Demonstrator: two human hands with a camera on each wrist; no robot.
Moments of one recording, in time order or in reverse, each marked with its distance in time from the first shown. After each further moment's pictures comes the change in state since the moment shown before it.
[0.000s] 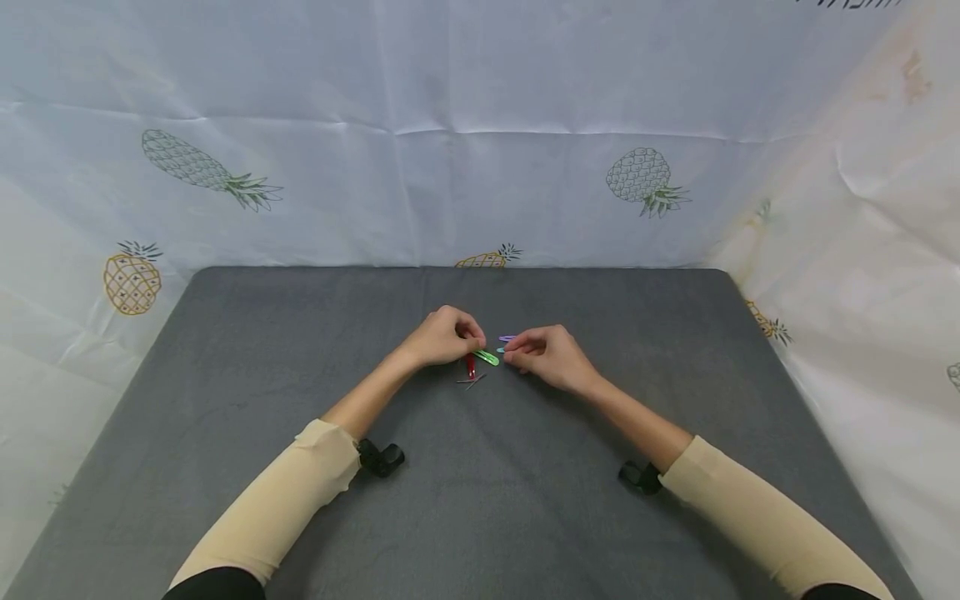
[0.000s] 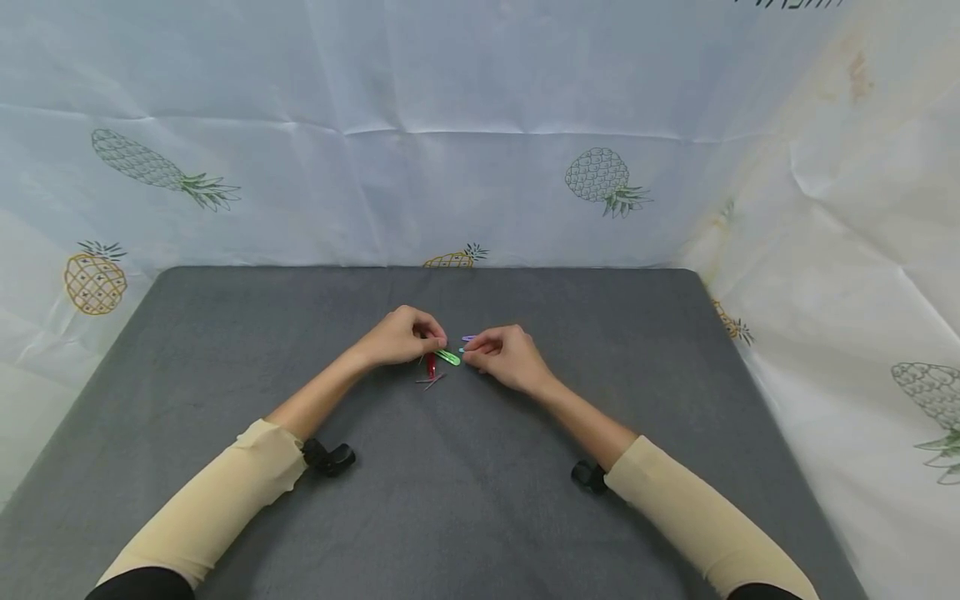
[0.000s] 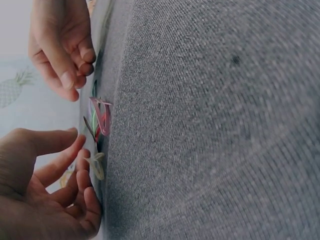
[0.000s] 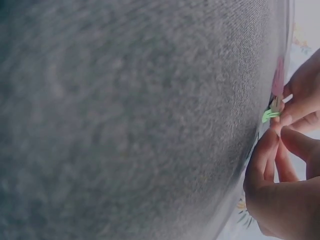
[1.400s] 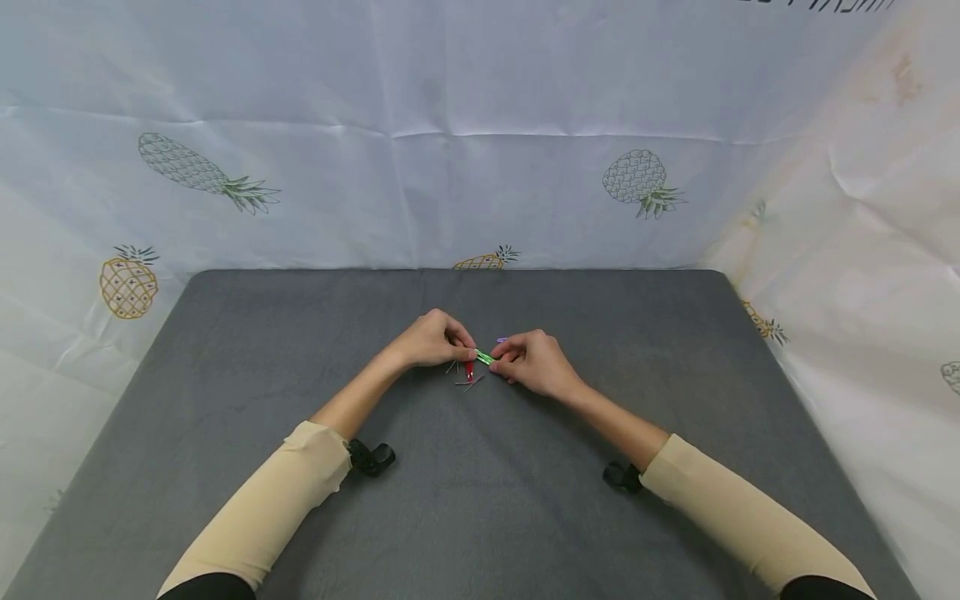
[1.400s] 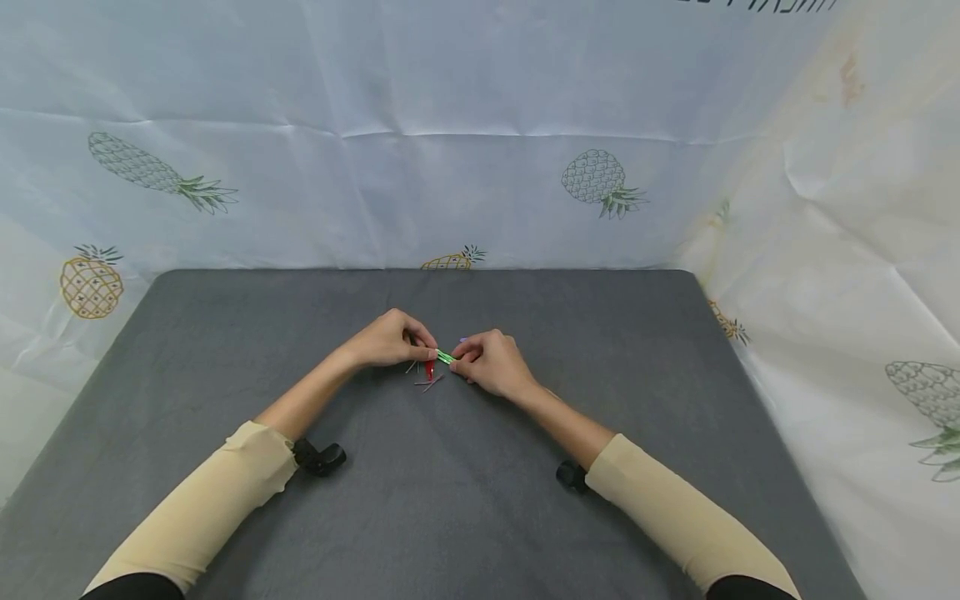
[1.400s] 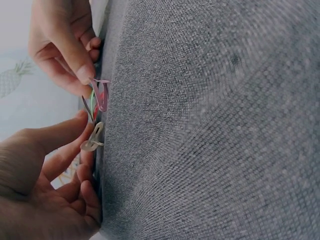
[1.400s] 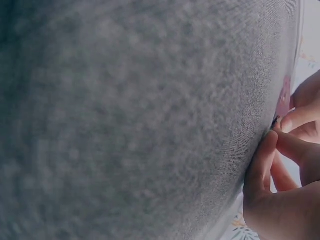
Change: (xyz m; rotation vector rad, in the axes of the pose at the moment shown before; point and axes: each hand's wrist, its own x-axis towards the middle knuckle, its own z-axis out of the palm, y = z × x) left_hand -0.005 -0.008 -0.010 0.038 -0.081 -0.006; right_hand 0.007 -0.005 0.021 -0.093 0.016 -0.017
